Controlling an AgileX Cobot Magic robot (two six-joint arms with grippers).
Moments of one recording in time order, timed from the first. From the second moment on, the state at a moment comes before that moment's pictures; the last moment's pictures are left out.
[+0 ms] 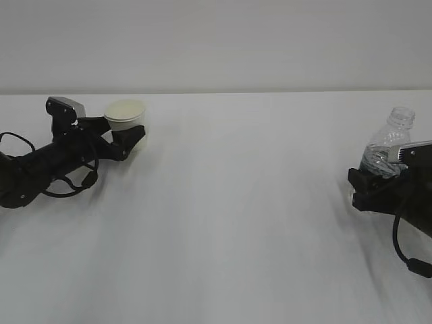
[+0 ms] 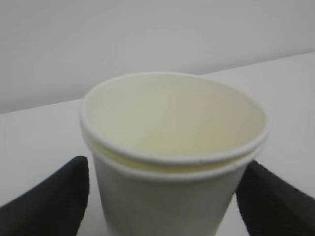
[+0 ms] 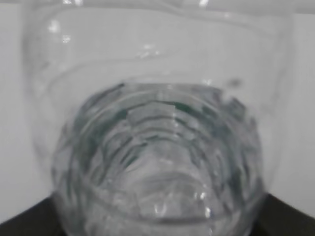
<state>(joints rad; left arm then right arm) -0.03 2.47 -1.26 0.68 -1.16 -0.39 -0.06 2.07 -0.52 -0.26 -1.12 0.02</state>
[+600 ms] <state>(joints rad) -0.05 2.49 -1.28 0.59 -1.16 -0.36 -0.06 2.07 -0.52 -0.26 -1.12 0.02</state>
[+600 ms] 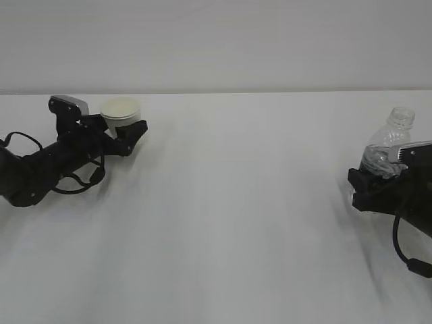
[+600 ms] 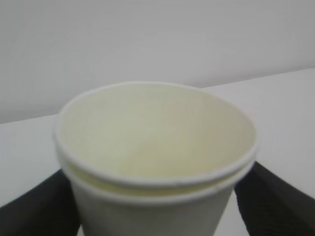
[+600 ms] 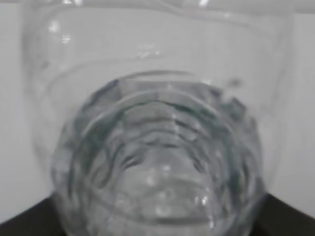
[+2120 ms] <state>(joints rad) -0.05 2.50 -1.29 0.63 -1.16 -0.35 -0.06 2.07 -0.52 -0.27 -1.12 0.02</state>
